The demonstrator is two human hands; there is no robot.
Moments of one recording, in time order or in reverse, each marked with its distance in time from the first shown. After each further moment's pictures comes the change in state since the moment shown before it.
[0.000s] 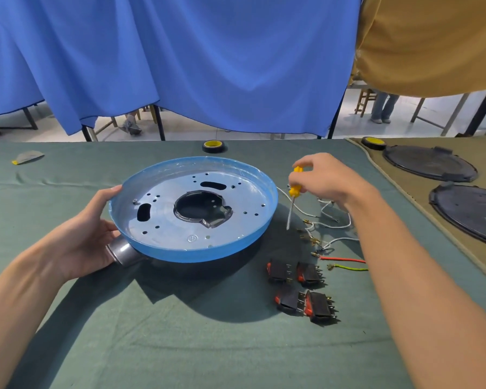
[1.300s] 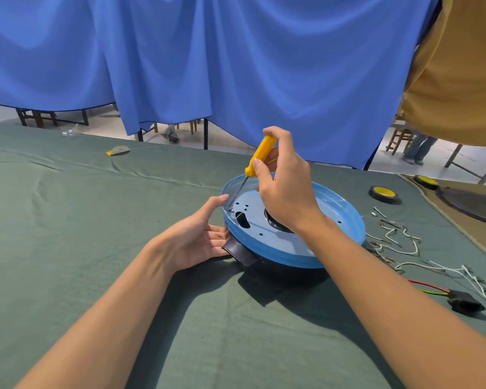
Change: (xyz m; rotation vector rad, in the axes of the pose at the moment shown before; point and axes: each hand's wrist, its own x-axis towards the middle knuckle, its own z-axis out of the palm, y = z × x) left_hand -0.027 -0.016 0.008 -0.067 -0.146 0.048; right_hand -0.055 -0.160 0.126 0.196 0.422 -0.771
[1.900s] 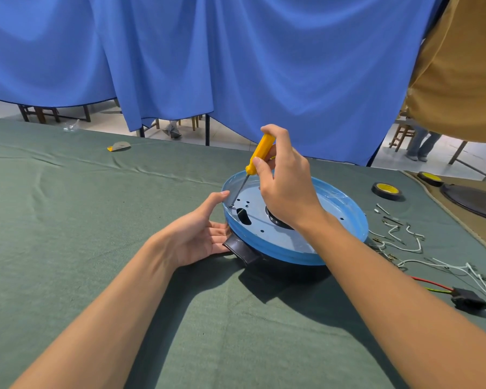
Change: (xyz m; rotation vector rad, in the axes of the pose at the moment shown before) left_hand -0.002 0.001 0.001 0.006 -0.001 -0.016; right_hand -0.001 0.005 0.003 -0.044 -0.042 -0.022
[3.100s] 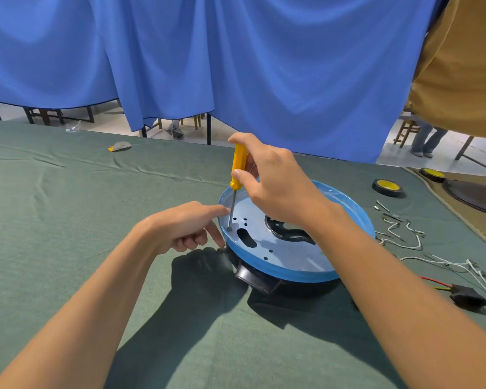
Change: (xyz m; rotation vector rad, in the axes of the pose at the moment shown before) left_hand -0.023 0.024 0.010 0.971 0.275 -0.044; right_hand 0.003 -0.031 -0.025 -0.088 -0.365 -0.051
